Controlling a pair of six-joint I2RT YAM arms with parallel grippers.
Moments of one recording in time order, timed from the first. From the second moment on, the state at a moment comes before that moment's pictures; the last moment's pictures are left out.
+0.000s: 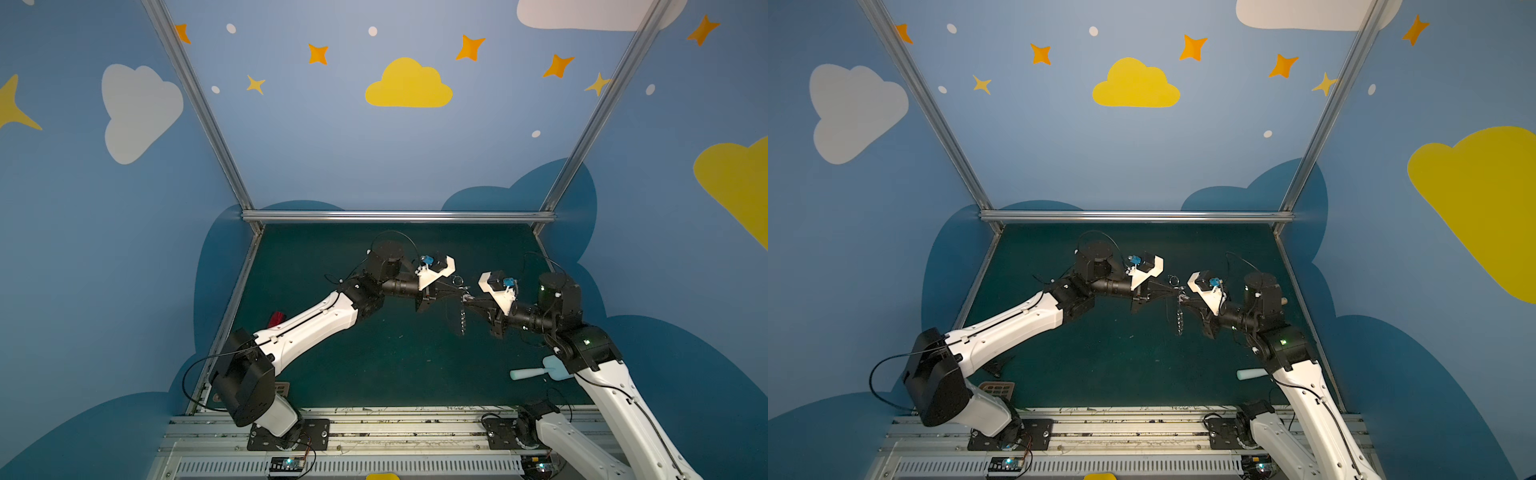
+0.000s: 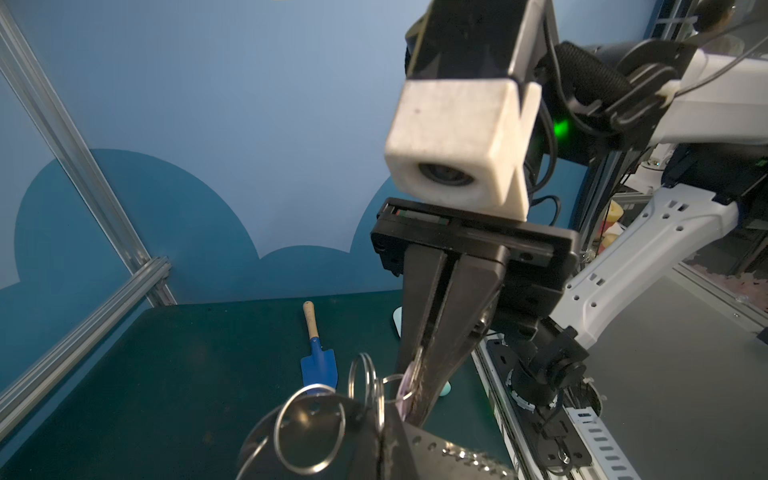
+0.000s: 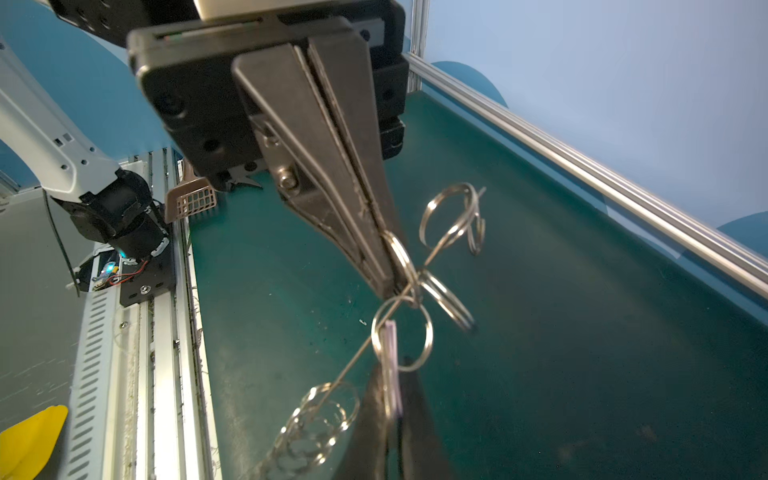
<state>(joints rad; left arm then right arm) -0.76 1.55 1.25 0.09 0.81 0.20 0.32 0.83 0.94 -0.63 -0.72 -0.38</state>
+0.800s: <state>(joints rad) -0.77 1.54 1.30 -0.18 0.65 0.41 0.37 1.11 1.29 -1.11 -0.56 -0.63</state>
